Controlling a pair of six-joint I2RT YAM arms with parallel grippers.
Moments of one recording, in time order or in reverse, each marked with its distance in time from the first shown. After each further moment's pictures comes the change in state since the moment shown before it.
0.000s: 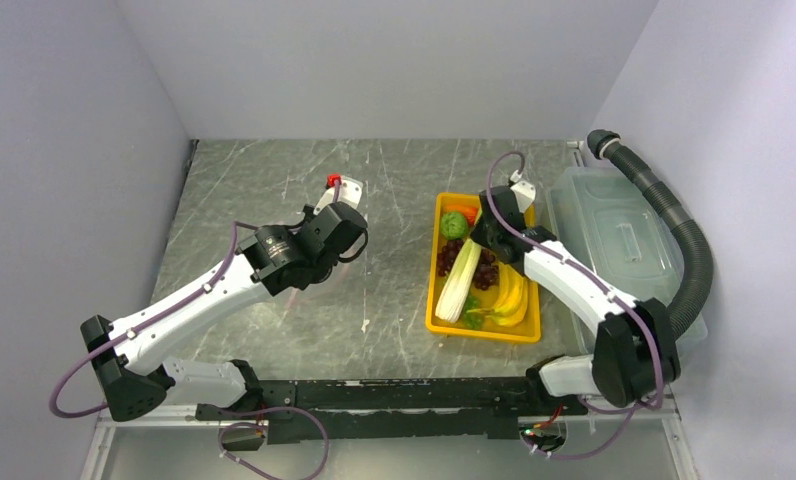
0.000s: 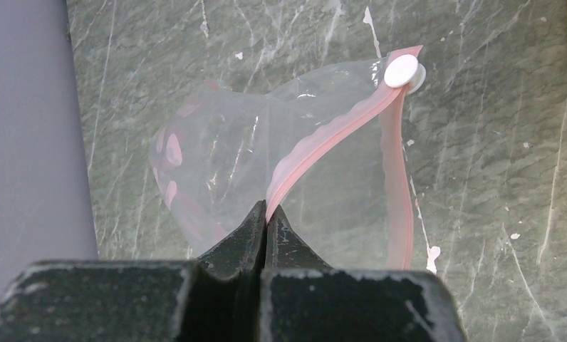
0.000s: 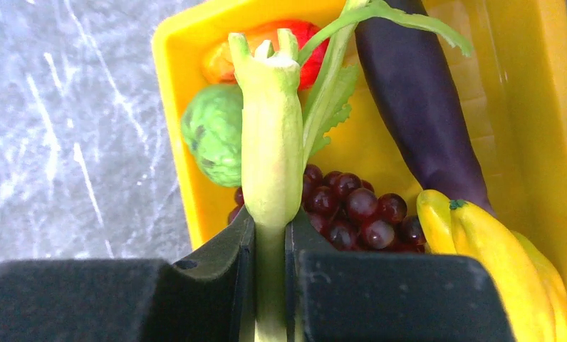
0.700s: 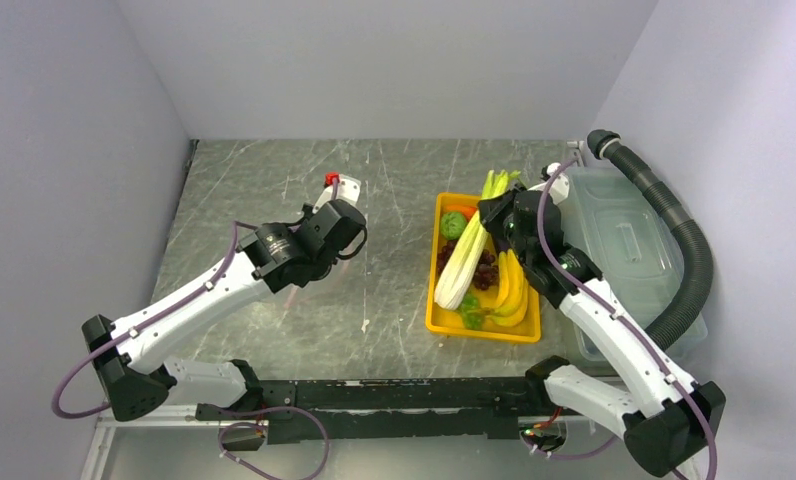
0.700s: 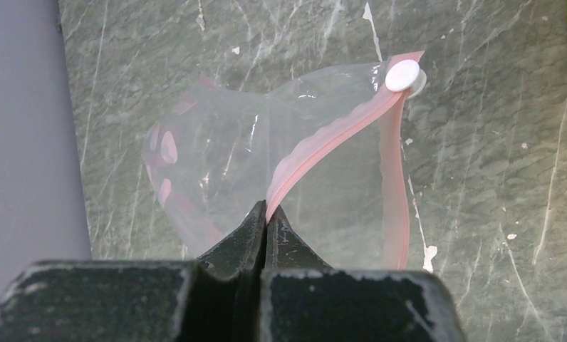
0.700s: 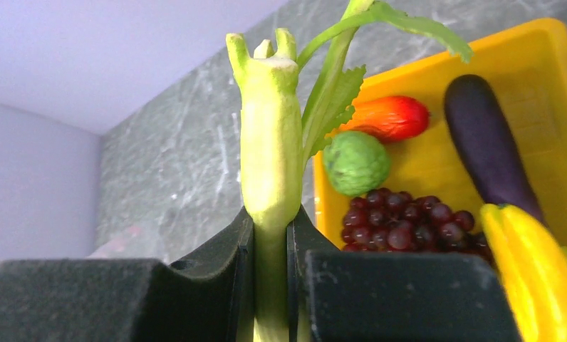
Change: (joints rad) left arm 0.021 0.004 0.000 0.000 0.021 -0.010; right arm 0.049 -0.373 0.014 0.002 0.008 0.040
